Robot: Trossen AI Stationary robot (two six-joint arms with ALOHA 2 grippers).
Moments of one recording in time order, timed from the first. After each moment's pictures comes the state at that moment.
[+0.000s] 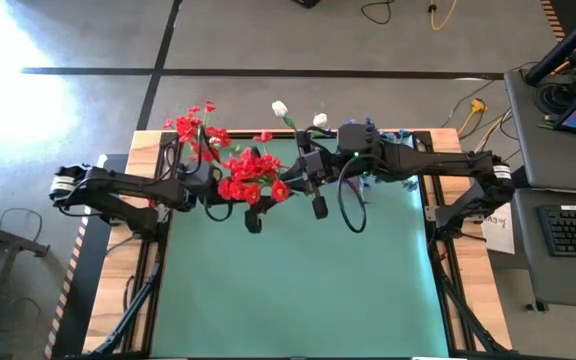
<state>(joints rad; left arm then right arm) -0.01 1.28 0.90 0.58 -0.04 0.09 -0.09 1.57 1.55 -0.09 -0.31 -0.23</state>
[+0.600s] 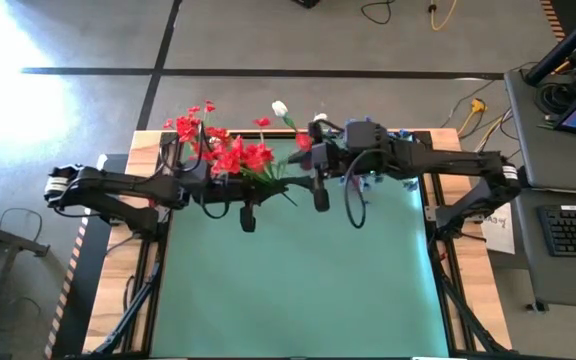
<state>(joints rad) -0.01 1.23 0.90 0.46 -0.05 -0.01 -0.09 1.52 1.56 -0.19 -0.13 -0.21</state>
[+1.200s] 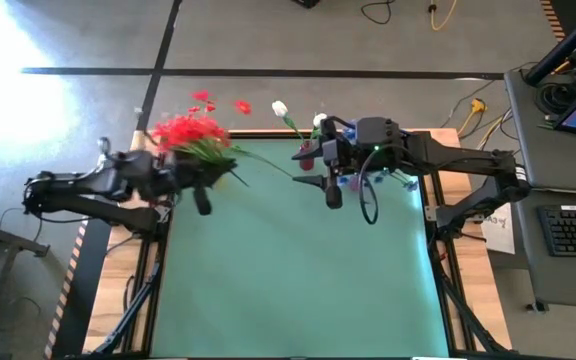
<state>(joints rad) -0.04 0.81 0.90 -0.07 -0.37 -0.07 -0.09 1.45 1.56 -0.35 -0.10 -0.22</state>
